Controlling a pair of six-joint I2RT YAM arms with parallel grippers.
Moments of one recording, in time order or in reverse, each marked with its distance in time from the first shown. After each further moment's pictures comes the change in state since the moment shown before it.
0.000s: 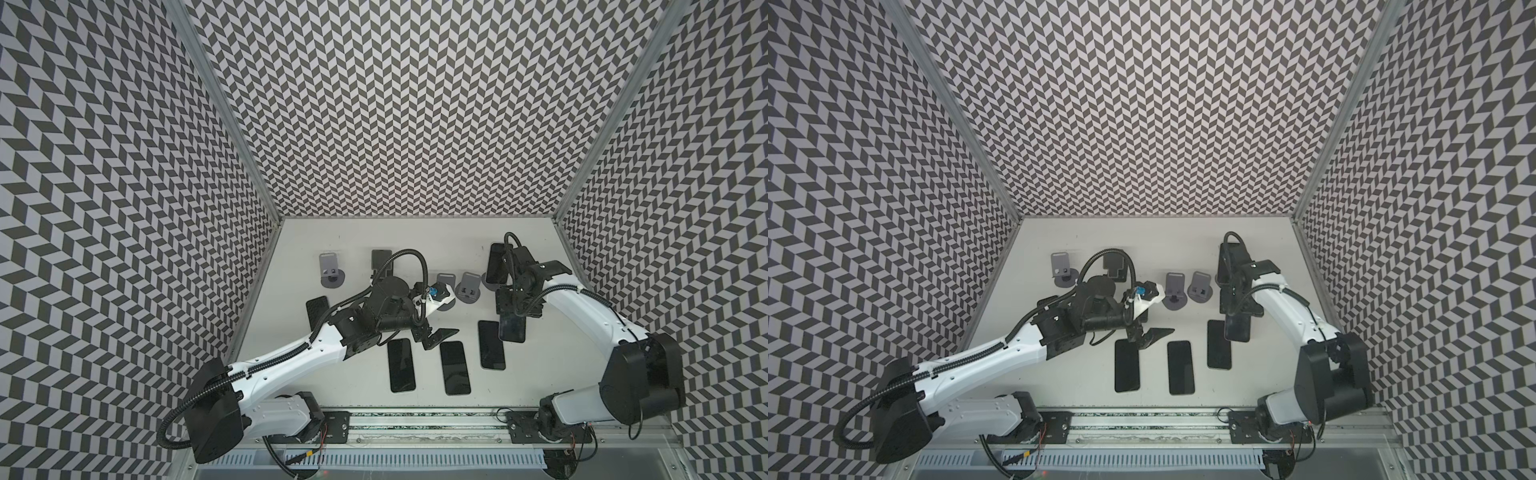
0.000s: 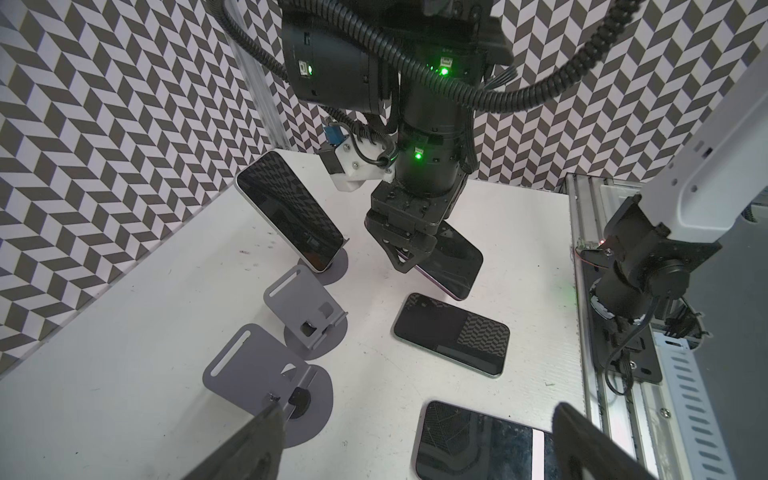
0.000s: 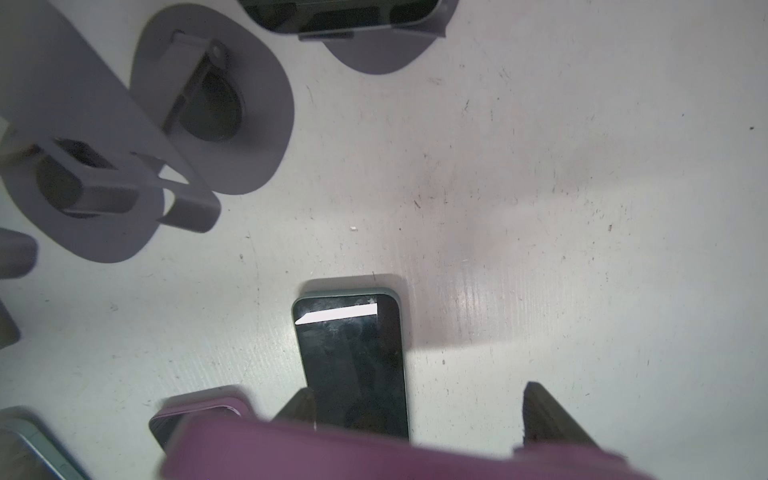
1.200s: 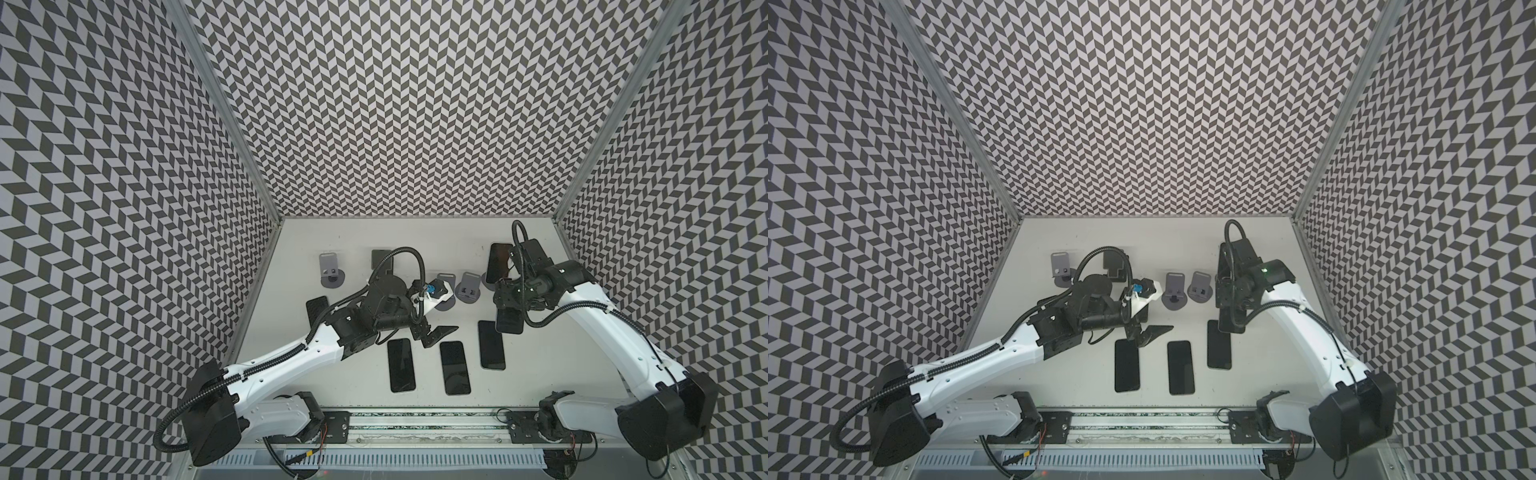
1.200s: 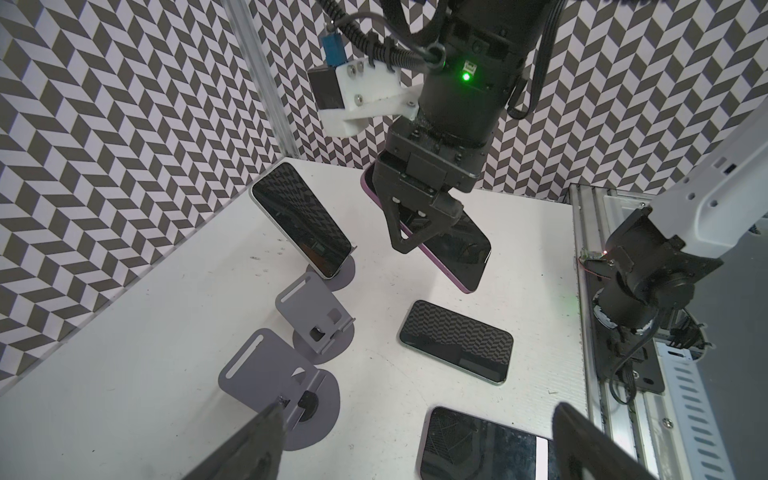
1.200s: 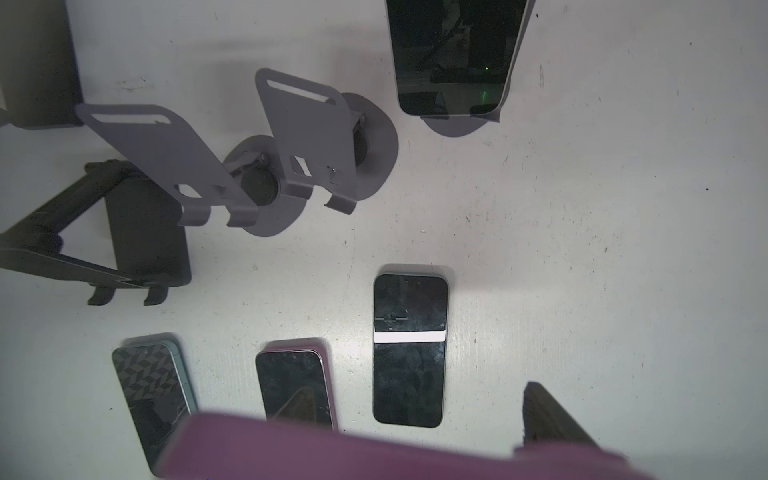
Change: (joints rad) left arm 0.006 -0.018 0.008 -0.001 -0.003 -0.011; right arm 0.092 -0.169 0.103 -0.093 -0.024 0.006
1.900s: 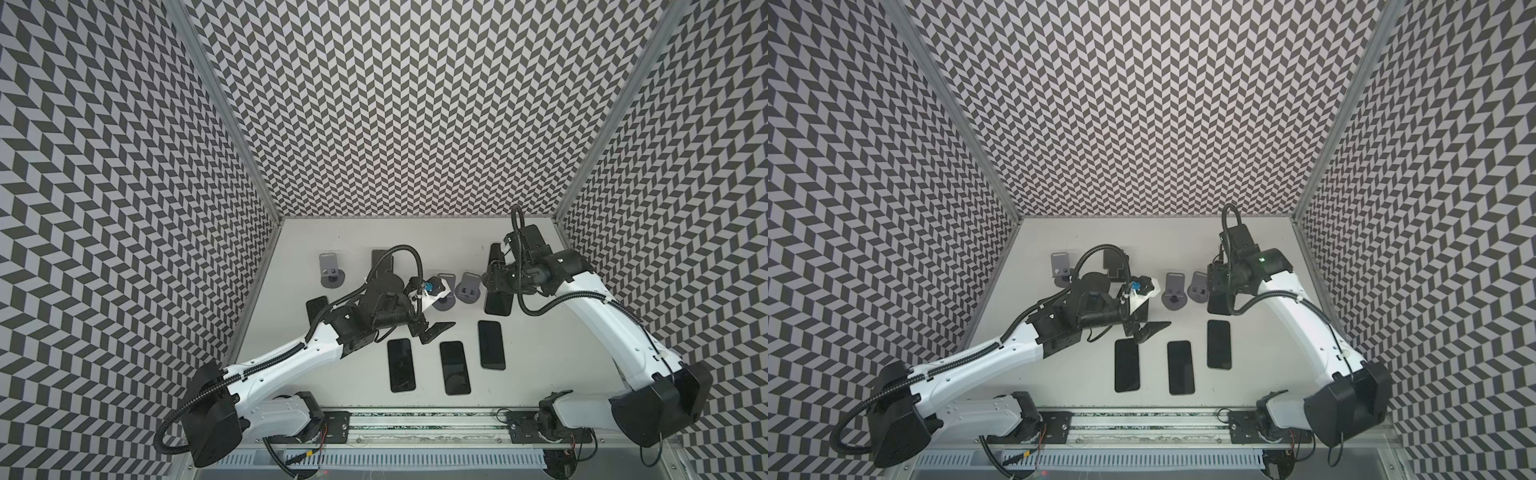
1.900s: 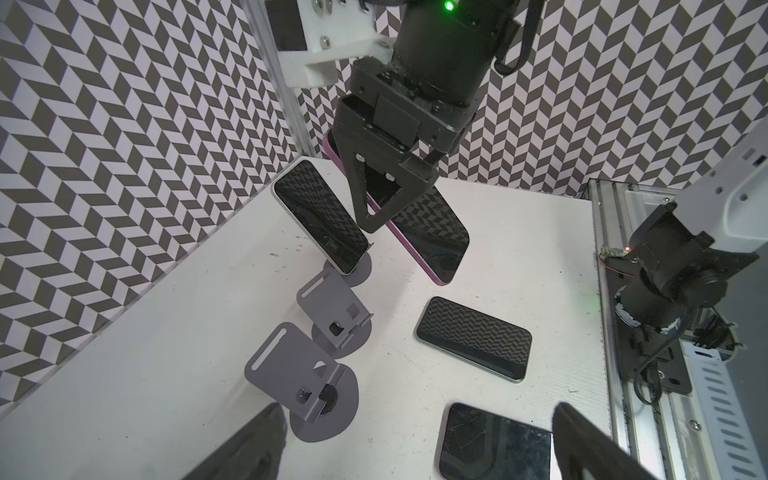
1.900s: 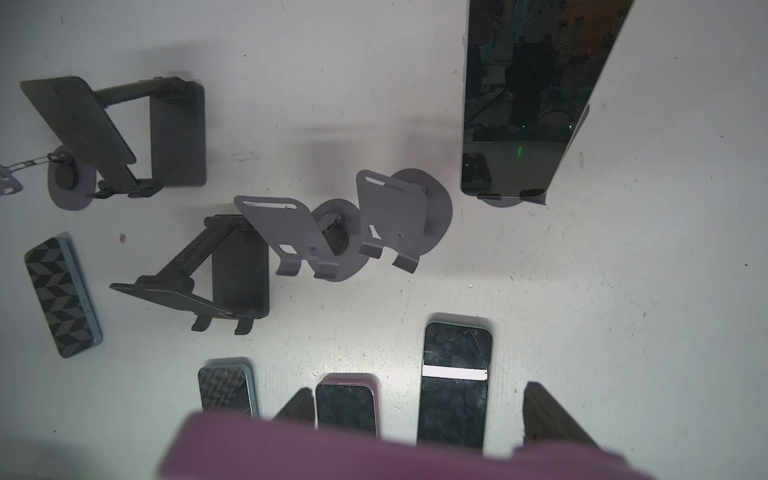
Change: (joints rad) left arm 0.019 0.000 0.000 -0.002 -0.018 0.028; right arm 0.018 0.050 0.133 0.058 -0.047 0.006
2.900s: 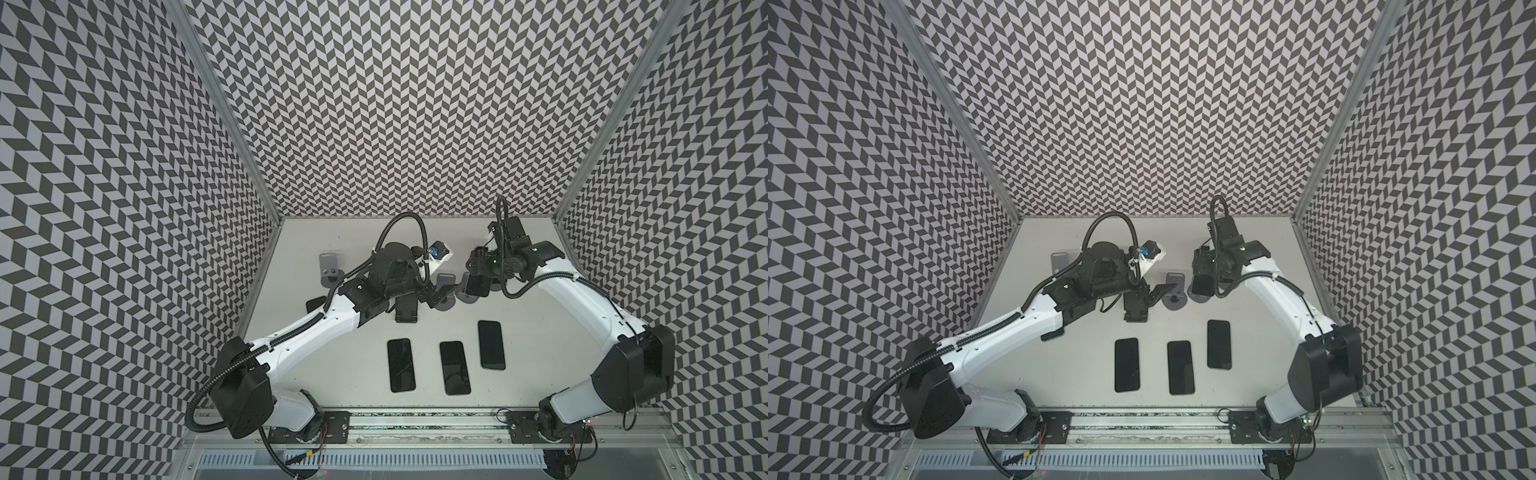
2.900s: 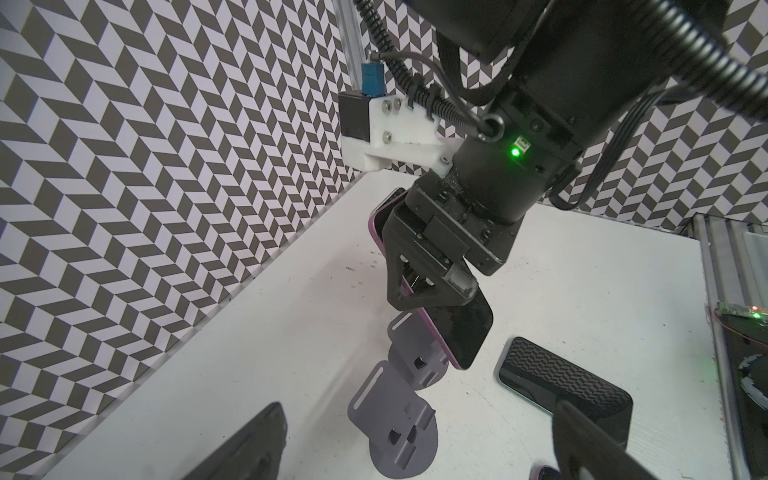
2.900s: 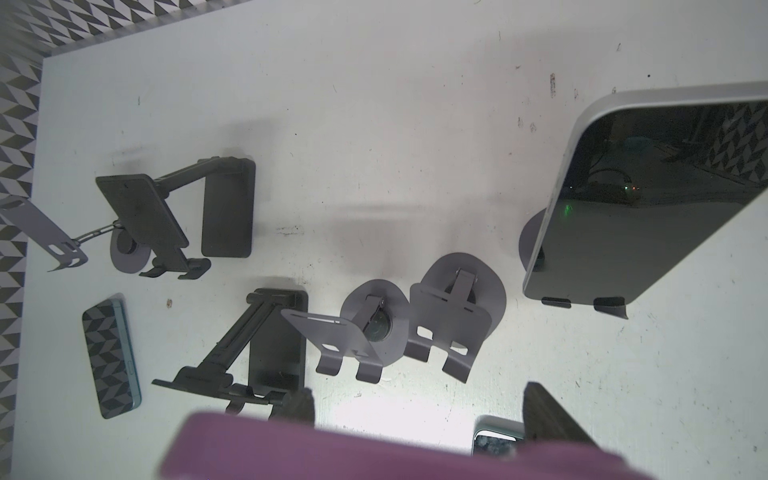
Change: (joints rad) left arm 0.113 0.194 0.230 -0.014 -0.051 0.012; right arm 0.005 0.178 0.026 0.265 -0.068 0.023
